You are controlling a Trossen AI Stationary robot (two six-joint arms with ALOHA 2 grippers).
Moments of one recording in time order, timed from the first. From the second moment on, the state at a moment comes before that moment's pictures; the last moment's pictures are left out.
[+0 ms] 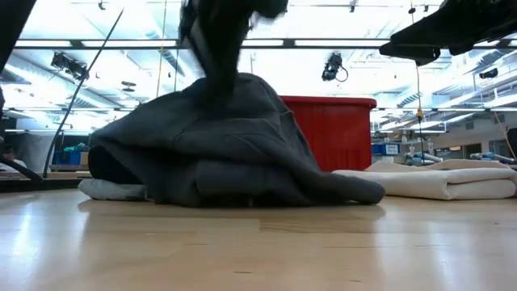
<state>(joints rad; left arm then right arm) -0.31 2.09 1.93 -1.41 -0.37 -0.71 0.44 0.79 0.36 0.16 0.53 0.00</state>
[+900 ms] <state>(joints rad) -0.49 2.33 2.01 -1.16 -0.50 -0.18 0.47 0.74 0.36 0.11 0.87 -0.02</state>
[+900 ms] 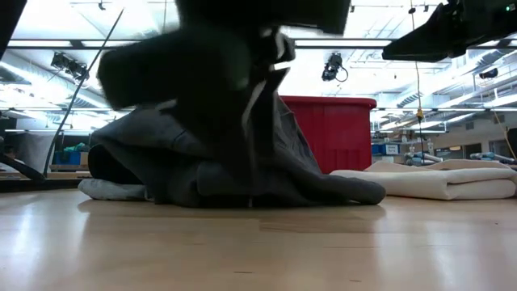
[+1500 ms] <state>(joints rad) -0.49 2.41 2.00 -1.36 -0.72 -0.25 0.47 0.74 0.36 0.10 0.87 0.00</state>
